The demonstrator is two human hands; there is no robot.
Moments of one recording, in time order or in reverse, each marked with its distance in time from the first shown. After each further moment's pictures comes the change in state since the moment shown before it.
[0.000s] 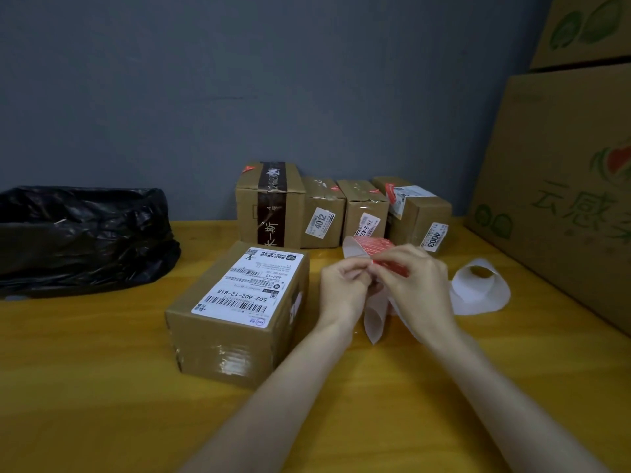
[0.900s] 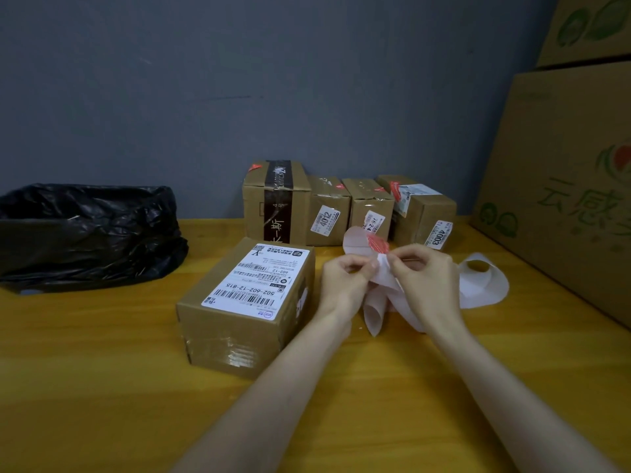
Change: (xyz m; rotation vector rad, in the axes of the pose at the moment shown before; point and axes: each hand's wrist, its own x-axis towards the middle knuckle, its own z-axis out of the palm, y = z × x) left_hand 0.001 0.003 -0.008 0.188 0.042 -0.037; right_hand -0.001 -0.007 -0.002 0.191 0.035 0.314
